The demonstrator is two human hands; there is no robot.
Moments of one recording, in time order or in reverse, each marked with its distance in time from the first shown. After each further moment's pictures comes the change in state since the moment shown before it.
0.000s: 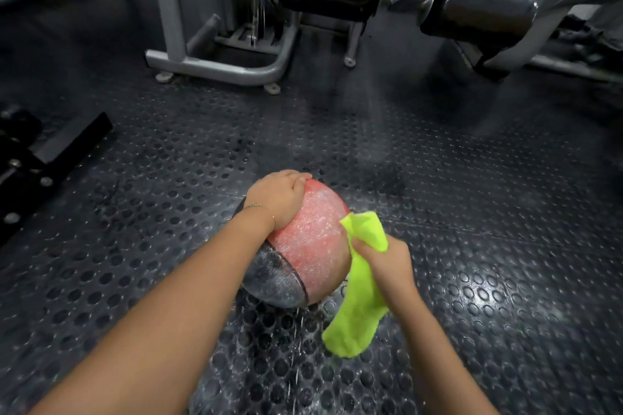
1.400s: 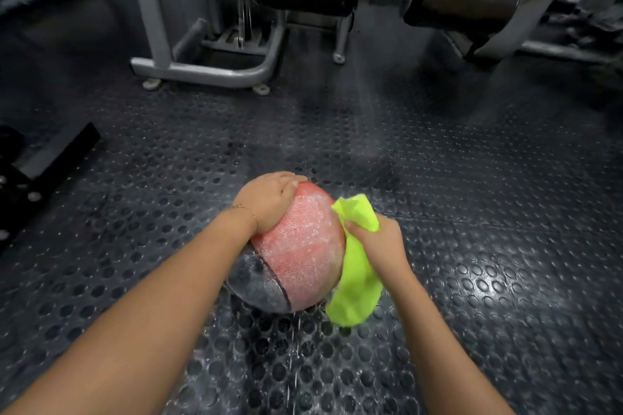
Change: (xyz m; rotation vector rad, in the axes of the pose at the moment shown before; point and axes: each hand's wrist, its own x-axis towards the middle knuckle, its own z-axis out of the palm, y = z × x) left_hand -0.001 0.000 -0.003 0.033 -0.074 0.125; right_hand 0.027 -0.002 -0.005 -0.013 -0.042 -0.047
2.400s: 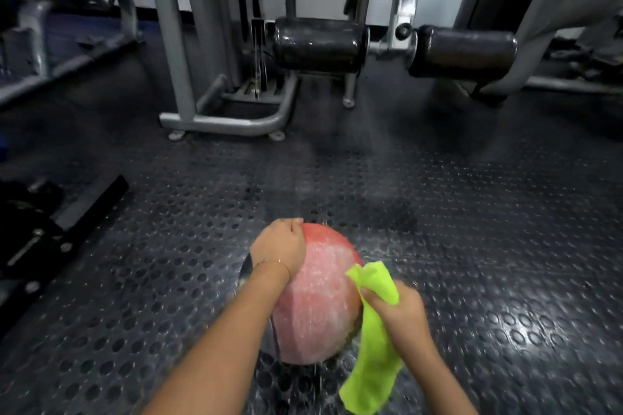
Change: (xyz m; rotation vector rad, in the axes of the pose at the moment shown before) left_hand 0.001 0.013 0.005 -0.132 0.235 -0.430; right_hand -0.028 0.012 0.005 0.059 0.020 -0.085
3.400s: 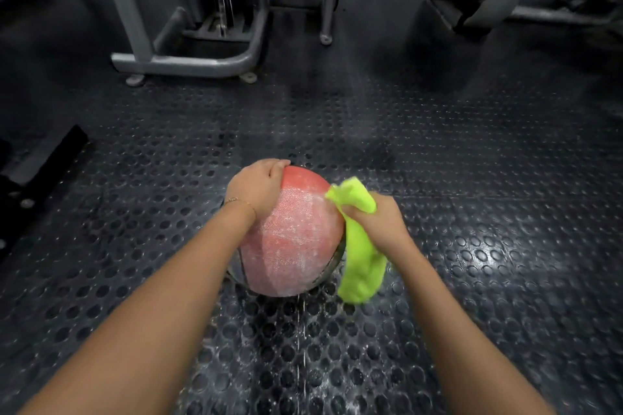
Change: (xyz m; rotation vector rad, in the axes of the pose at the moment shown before) left_hand -0.002 -0.007 -0.003 0.042 -0.101 0.235; right_hand 0.033 -0.004 -0.009 -0.108 -0.069 -0.025
